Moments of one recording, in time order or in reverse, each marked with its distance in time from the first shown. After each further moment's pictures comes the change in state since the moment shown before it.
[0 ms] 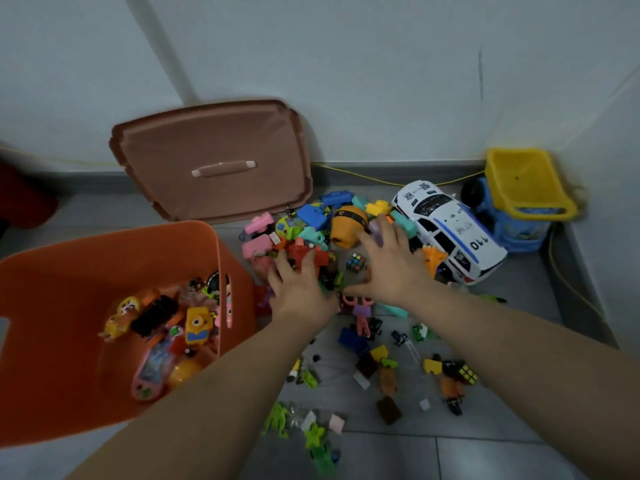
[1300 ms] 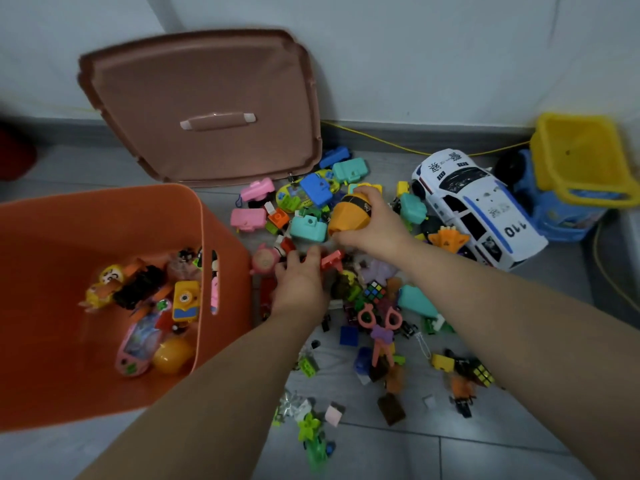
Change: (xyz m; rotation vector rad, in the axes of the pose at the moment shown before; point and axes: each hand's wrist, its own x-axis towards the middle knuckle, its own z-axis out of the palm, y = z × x) left_hand 0.034 -0.030 0.050 0.035 -0.015 -0.012; right_hand 0.068 -0.009 0.032 0.858 -0.018 0.069
